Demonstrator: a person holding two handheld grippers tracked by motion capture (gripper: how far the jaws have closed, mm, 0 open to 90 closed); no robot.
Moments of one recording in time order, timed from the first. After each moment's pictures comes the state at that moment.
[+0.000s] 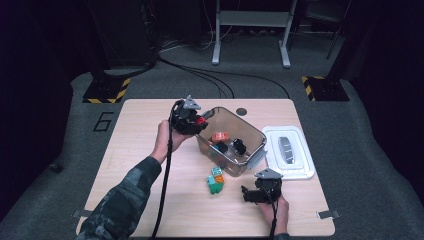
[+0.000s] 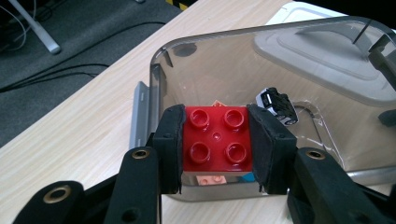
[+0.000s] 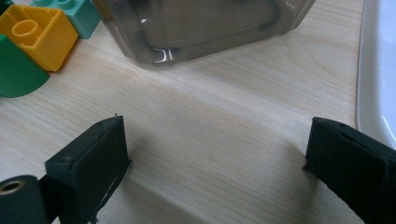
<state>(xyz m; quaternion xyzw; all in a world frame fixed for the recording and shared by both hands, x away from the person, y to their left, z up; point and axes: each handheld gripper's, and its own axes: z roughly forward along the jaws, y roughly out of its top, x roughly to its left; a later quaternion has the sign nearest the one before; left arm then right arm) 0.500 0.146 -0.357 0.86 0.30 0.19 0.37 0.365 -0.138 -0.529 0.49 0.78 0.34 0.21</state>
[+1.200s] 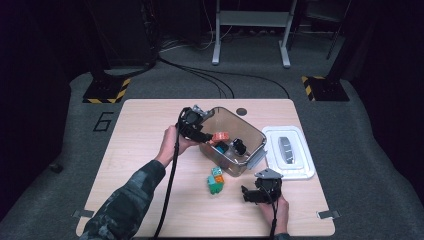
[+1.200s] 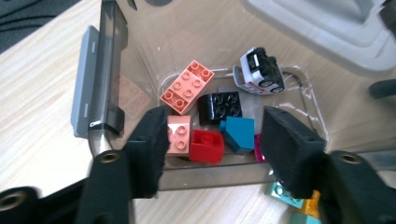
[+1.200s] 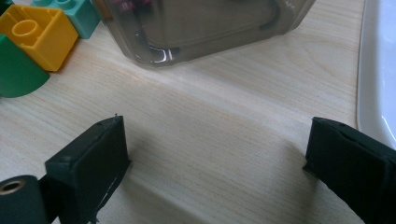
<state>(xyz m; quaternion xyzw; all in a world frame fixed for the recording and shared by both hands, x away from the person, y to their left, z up) 0.503 0.137 -0.380 0.88 0.33 0.12 0.33 0.365 -0.139 -0.529 0.49 0.78 0.34 0.21</state>
